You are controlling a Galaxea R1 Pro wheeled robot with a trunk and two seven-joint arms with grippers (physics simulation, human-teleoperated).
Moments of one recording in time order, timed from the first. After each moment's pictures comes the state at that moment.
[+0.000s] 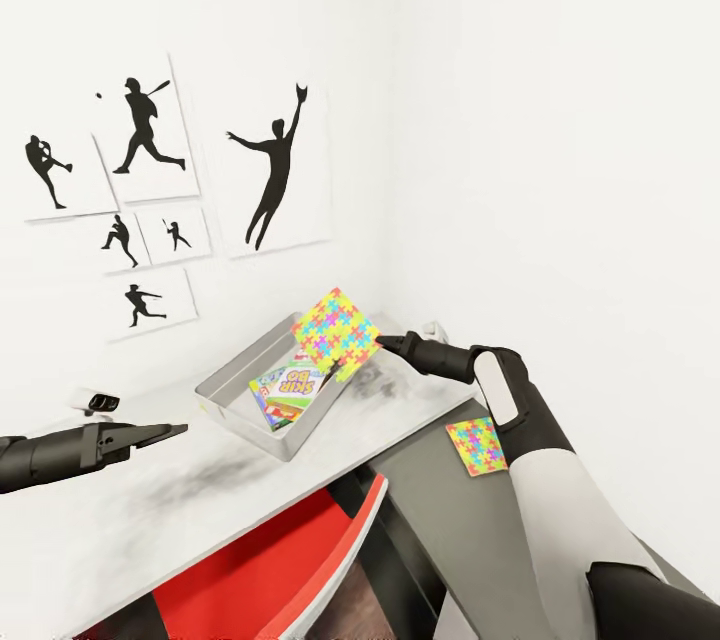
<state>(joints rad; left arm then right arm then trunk) -0.40 0.50 0.25 -1.32 0.33 1.03 -1.57 -0.88 0.10 -0.11 -0.91 -0.51 0.90 0.46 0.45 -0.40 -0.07</state>
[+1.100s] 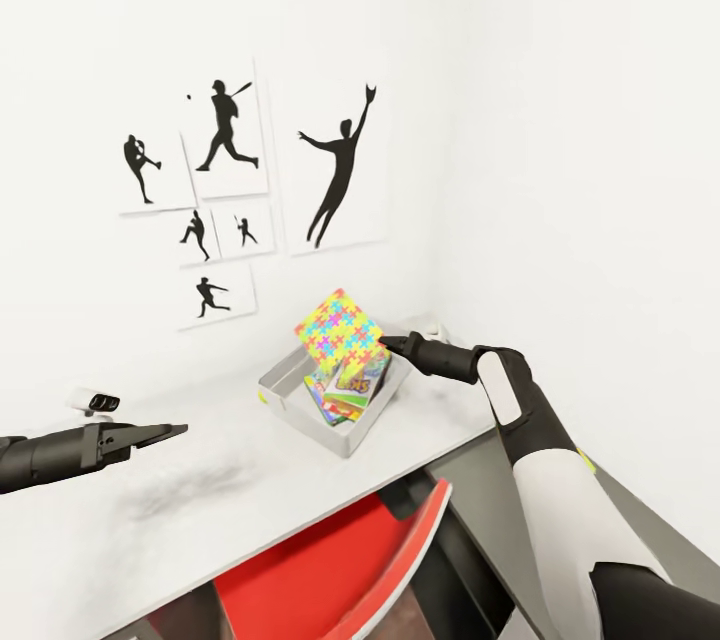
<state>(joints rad) -0.40 0.50 0.25 -1.32 0.33 1.03 -1.57 -0.88 0.09 -0.12 -0.91 -0.51 0.90 0.46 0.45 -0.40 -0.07</state>
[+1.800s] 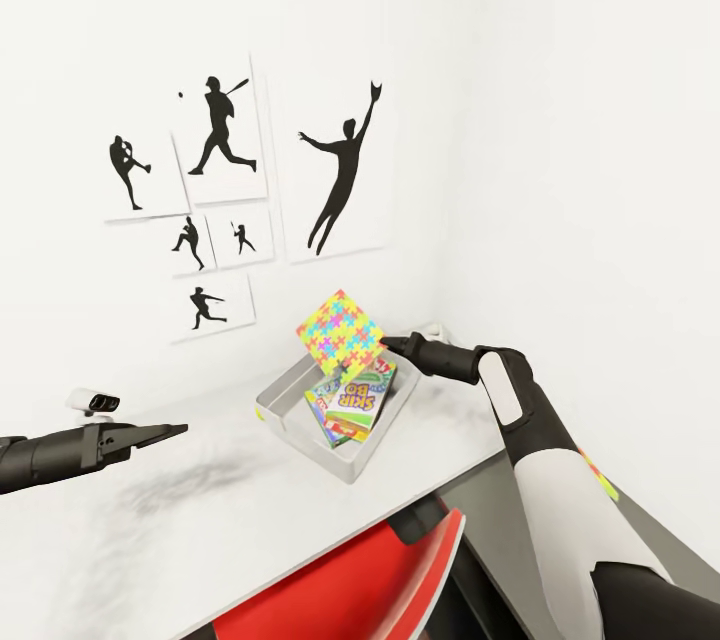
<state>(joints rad) -0.40 0.50 0.25 -1.32 0.33 1.02 -1.57 -0.88 0.08 -0.12 -0.90 -0.51 0.91 0.46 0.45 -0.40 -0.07</state>
